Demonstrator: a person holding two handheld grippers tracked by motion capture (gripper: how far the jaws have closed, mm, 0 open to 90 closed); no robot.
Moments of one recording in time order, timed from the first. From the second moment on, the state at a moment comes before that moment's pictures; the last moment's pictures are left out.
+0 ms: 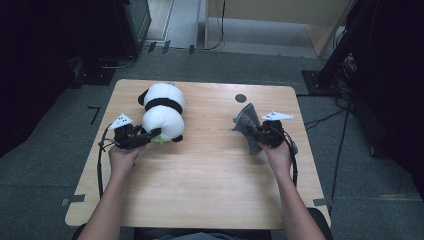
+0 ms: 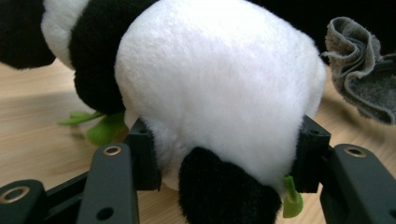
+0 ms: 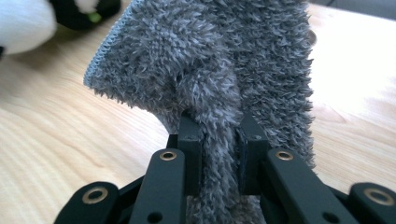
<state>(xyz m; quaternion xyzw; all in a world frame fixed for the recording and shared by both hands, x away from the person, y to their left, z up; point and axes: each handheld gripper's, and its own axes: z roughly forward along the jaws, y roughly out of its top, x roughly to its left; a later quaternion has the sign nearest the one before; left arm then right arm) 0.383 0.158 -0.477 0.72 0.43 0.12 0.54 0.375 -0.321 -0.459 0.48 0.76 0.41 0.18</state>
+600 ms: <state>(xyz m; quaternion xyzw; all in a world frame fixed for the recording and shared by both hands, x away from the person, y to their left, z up) 0.392 0.170 -0.492 0.74 0.43 0.12 0.51 0.396 -0.340 -0.494 0.51 0.75 0.39 0.17</state>
